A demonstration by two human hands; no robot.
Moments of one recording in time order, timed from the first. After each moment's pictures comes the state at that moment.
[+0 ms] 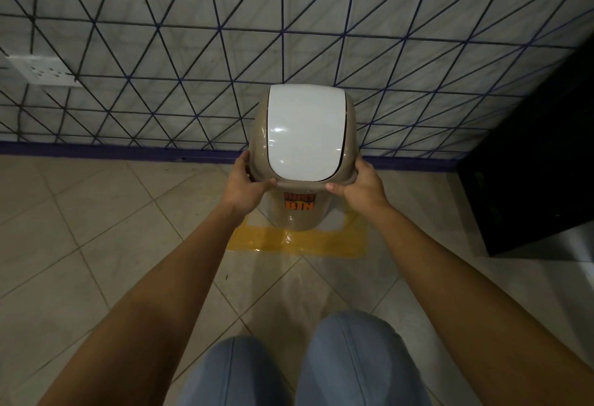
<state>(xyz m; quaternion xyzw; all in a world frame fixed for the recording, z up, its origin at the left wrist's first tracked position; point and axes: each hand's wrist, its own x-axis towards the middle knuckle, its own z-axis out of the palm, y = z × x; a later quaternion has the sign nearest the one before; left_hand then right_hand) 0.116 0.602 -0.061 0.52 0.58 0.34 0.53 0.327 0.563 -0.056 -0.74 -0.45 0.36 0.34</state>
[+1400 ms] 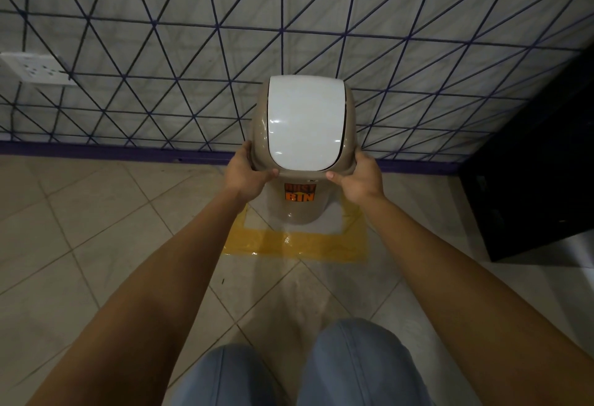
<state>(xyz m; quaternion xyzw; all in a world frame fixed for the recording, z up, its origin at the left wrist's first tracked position) 0.128 0.629 -0.062 0.56 0.61 0.32 0.46 0.326 0.585 -0.056 -0.77 -0.45 0.30 0.33</state>
